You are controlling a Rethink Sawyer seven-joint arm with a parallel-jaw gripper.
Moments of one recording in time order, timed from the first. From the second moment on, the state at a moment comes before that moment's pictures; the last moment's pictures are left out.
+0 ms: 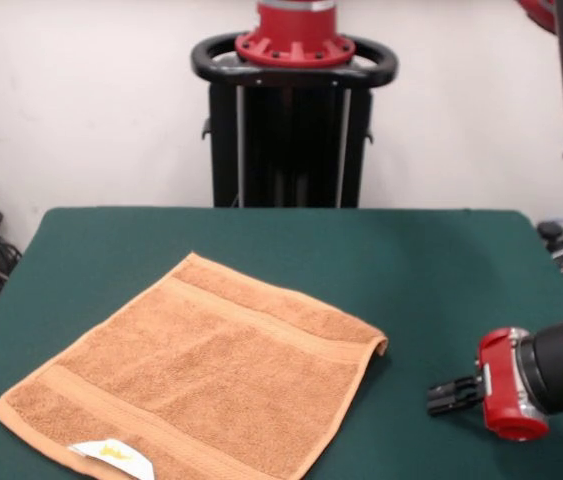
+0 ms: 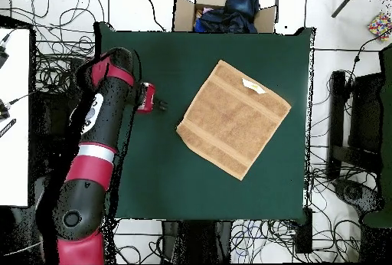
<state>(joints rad) 0.30 0.41 -1.06 0.40 0.44 1.39 3.49</state>
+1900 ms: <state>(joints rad) 0.19 0.58 -1.47 0.10 0.44 1.60 3.52</state>
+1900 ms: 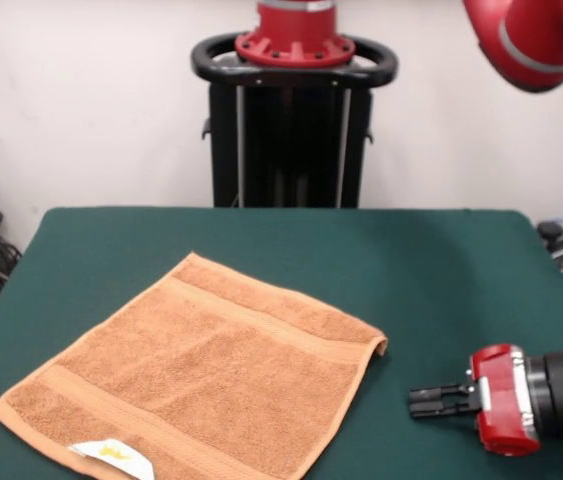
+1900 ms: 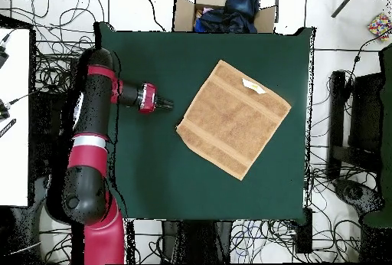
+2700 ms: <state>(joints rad) 0.18 0.58 -1.49 0.12 0.37 1.60 3.52</state>
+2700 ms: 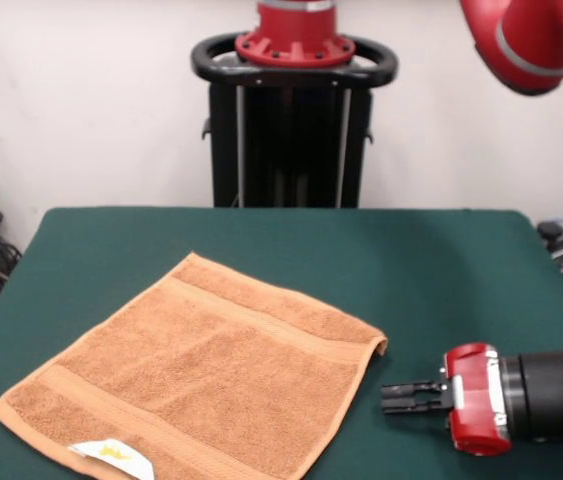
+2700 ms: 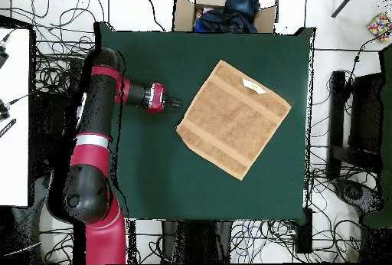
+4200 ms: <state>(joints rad) 0.18 0.58 -1.45 0.18 0.36 1.60 3.52</state>
